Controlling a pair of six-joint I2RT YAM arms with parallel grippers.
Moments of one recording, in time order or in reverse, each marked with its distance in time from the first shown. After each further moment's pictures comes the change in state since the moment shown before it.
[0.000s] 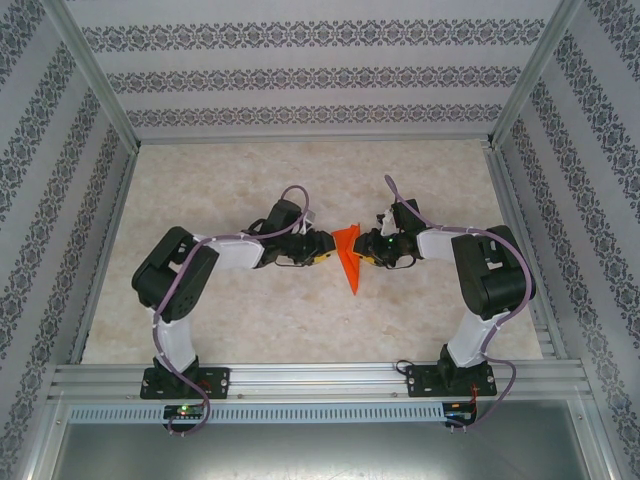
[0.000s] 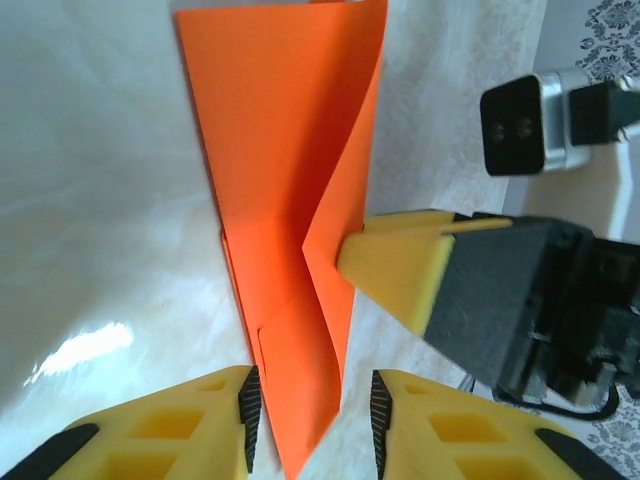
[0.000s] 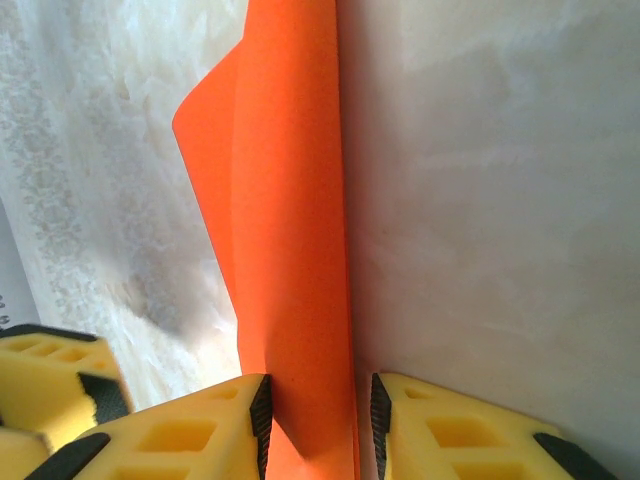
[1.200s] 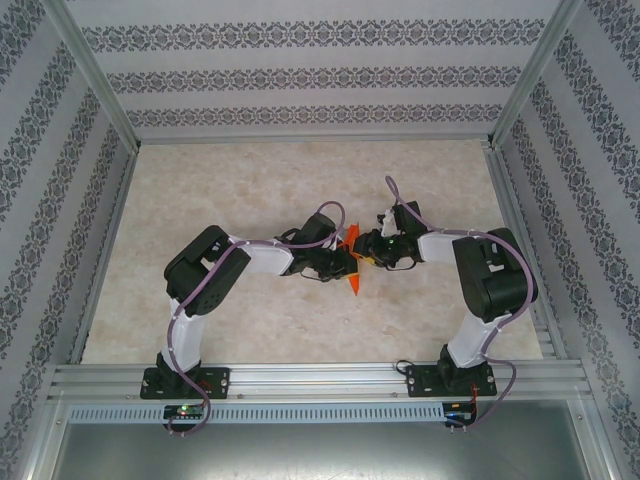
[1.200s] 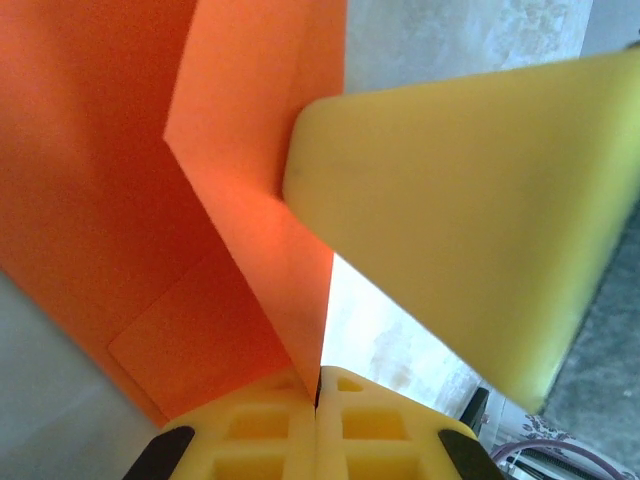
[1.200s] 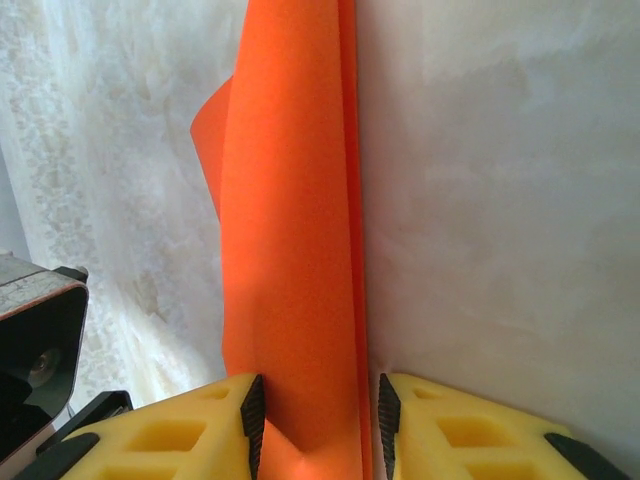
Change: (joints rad) left arm -0.160 0.140 0.117 -0.036 -0.016 0.039; right arm 0.000 -0.019 -0.035 0.057 -0.004 0.005
